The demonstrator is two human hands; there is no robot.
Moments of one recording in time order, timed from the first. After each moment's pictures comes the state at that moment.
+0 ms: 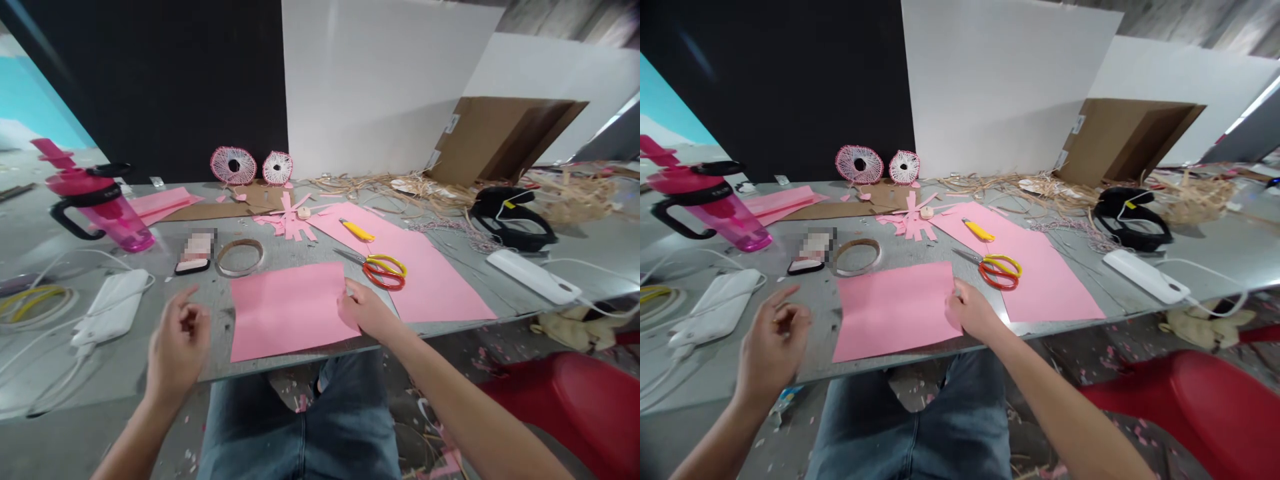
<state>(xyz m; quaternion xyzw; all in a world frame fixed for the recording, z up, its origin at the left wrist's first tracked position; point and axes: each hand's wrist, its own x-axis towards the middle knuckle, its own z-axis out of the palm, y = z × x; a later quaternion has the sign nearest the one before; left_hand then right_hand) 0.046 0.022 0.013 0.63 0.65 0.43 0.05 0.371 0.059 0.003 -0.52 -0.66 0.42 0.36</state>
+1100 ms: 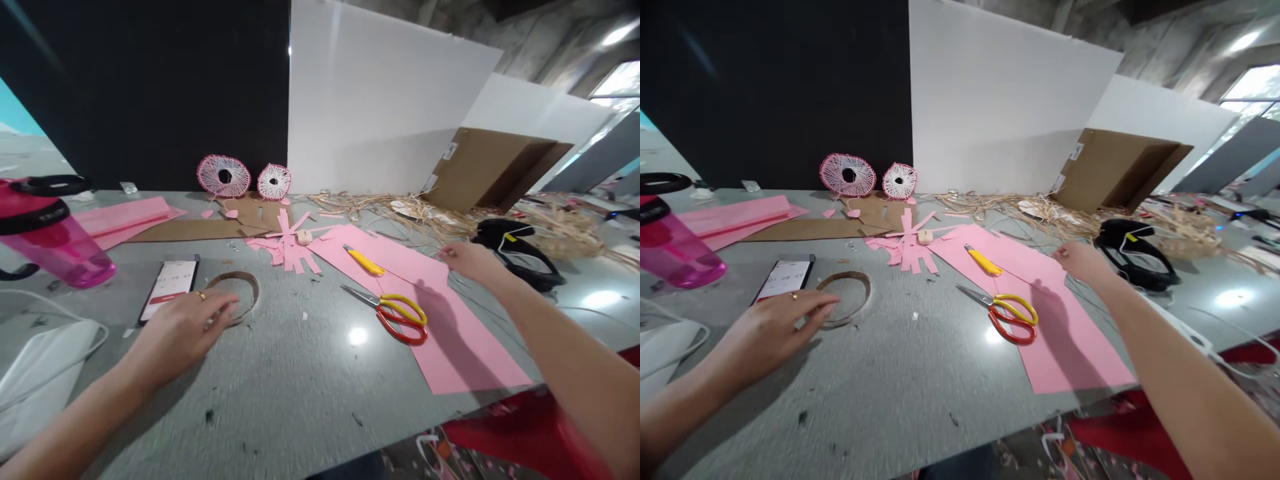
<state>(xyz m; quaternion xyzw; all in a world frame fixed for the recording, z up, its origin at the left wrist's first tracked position) 0.023 0.147 0.052 0.87 0.40 0.24 -0.14 0.555 0.207 0.077 -0.82 -0.54 0.06 0.18</state>
